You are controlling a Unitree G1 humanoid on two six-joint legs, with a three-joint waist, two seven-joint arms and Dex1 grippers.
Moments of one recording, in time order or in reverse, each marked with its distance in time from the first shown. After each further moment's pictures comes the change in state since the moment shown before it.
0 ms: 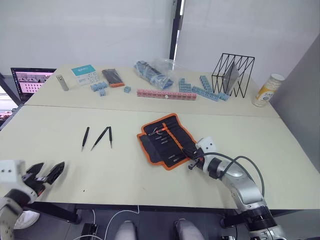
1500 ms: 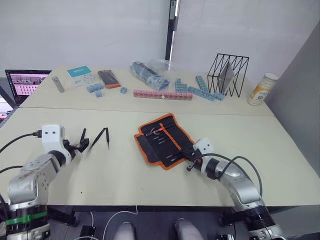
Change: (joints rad) left arm -0.571 0.109 -0.387 0.032 0.050 0.534 0.501; right arm 0.005 0.007 0.014 -0.003 0.000 -0.002 0.005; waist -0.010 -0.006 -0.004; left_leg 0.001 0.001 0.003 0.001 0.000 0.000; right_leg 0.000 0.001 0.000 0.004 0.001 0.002
